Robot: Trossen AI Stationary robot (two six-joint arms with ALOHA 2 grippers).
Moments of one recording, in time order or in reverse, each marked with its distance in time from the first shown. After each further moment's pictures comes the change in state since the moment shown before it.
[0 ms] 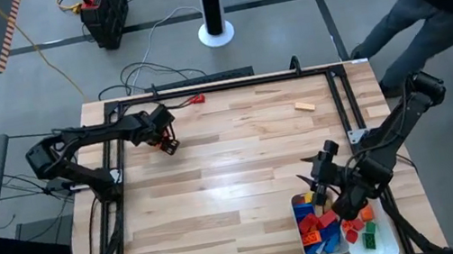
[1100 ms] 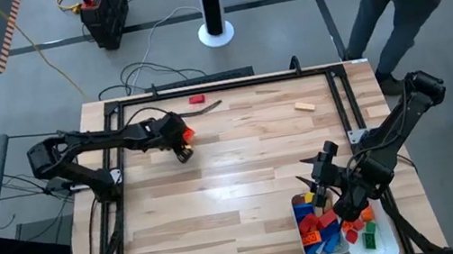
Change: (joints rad) left arm -0.165 0.000 -0.024 0.247 0.108 0.112; right arm 0.014 -0.001 0.000 0.044 0.025 -0.026
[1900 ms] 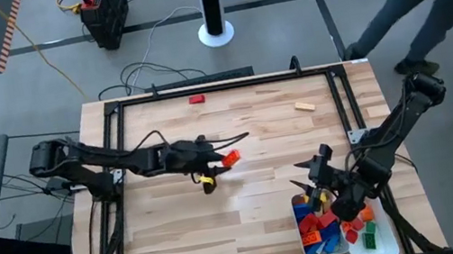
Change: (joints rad) left arm -0.458 0.008 0.076 0.528 0.085 -0.045; right arm -0.021 -0.001 -0.020 0.204 0.000 -0.050
